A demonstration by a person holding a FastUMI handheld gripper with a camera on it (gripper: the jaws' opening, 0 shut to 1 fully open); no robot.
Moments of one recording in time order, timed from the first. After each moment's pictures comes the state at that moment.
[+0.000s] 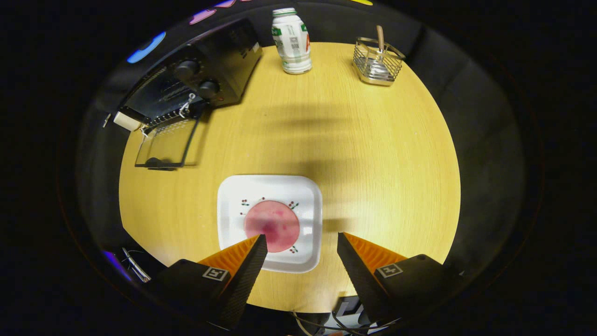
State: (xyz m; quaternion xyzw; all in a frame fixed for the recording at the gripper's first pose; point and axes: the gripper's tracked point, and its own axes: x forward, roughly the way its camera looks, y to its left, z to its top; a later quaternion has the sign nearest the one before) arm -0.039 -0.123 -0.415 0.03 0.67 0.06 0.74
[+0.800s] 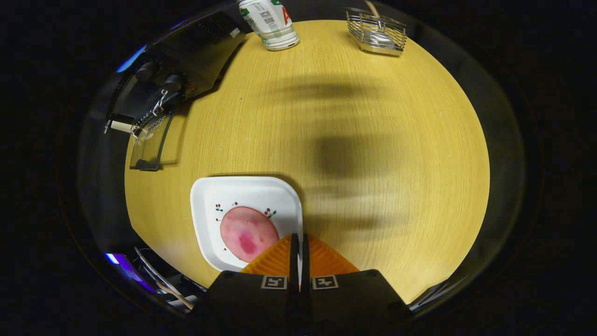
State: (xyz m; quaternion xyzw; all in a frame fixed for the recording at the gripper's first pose) arm -0.035 -0.131 -0.459 0.09 0.70 0.08 0.71
